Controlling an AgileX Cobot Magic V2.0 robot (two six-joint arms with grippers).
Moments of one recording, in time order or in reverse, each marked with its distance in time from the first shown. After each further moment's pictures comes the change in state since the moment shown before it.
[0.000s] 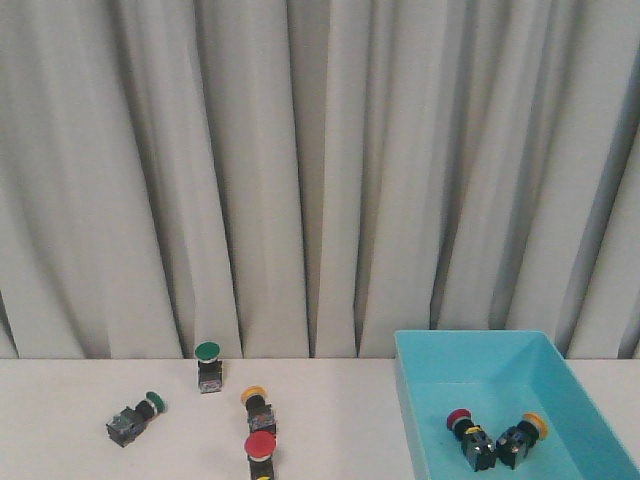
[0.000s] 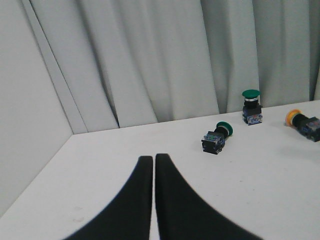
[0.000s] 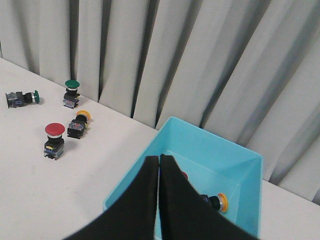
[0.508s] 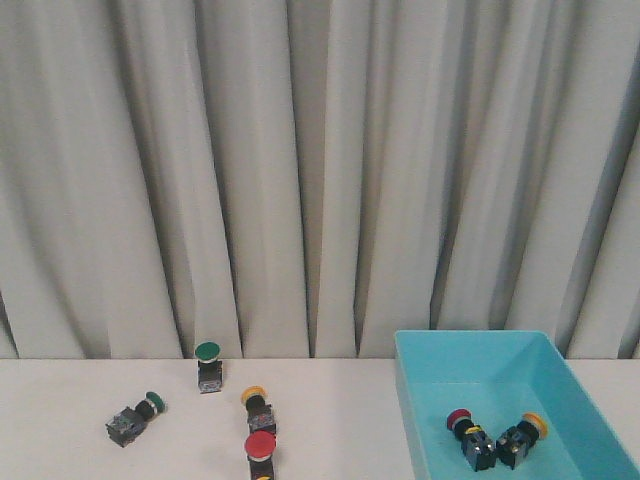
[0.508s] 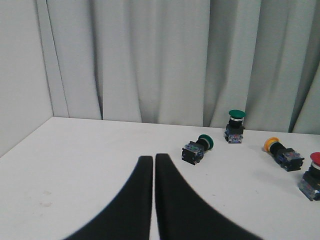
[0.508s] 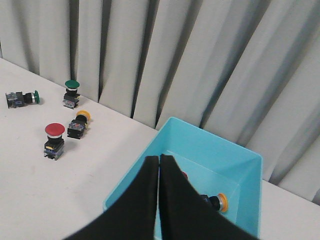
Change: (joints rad) left arm 0.000 0.000 0.000 0.017 -0.001 -0.214; right arm 0.000 0.000 0.000 0.000 0.000 0.000
